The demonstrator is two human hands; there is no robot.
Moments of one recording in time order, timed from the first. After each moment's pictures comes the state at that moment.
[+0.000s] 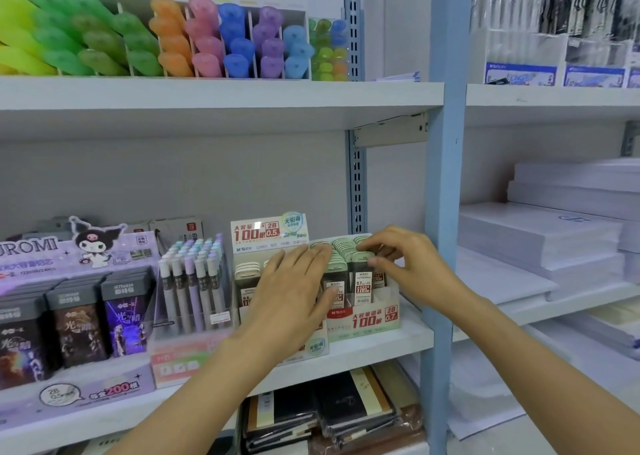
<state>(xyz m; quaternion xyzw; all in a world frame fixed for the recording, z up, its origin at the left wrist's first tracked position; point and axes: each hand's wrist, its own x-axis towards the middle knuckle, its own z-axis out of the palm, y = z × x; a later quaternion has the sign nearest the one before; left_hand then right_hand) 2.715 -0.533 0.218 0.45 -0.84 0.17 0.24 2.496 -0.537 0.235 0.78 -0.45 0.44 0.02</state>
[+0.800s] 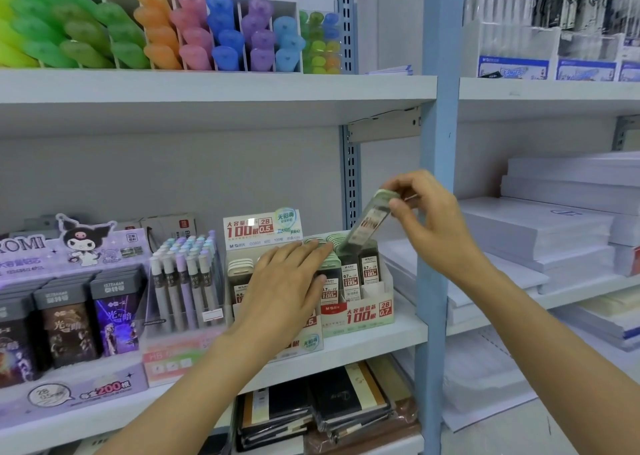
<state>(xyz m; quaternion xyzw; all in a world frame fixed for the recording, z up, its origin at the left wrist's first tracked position) 2.715 -0.533 0.221 0.43 -0.84 0.17 0.27 2.490 -0.515 0.275 0.73 -0.39 0.56 0.11</state>
